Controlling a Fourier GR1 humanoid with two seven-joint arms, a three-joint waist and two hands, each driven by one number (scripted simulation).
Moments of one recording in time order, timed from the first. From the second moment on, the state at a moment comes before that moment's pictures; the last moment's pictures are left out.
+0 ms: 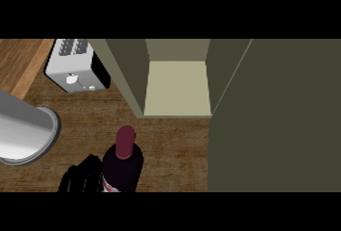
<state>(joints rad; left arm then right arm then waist) 0.32 0.01 -0.17 -1.66 0.34 -0.16 -0.44 0.05 -0.07 -0.09 -2.30 -0.28 0.31 0.38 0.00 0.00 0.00</state>
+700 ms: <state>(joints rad) -0.02 0.00 -0.27 -1.75 0.35 0.21 -0.18 0.07 -0.06 -0.09 -2.29 -0.27 0.32 0.35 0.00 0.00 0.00</state>
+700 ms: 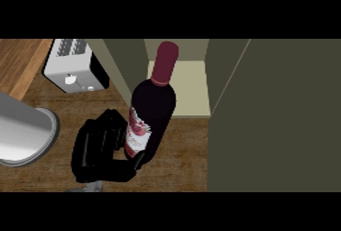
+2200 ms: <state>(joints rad) -0.45 0.00 -0.45 -1.06 0.51 0.54 -0.48 0.06 -0.08 -0.13 -2.24 -0.28 0.34 0.31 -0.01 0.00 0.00</state>
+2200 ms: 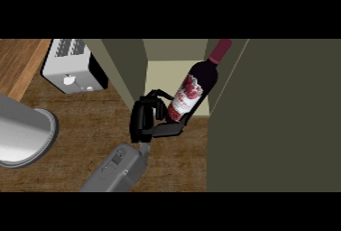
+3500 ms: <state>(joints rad) -0.68 0.00 -0.46 -0.62 0.88 0.33 -0.70 0.09 -0.07 -0.11 -2.27 -0.30 0.35 0.33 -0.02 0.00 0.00</state>
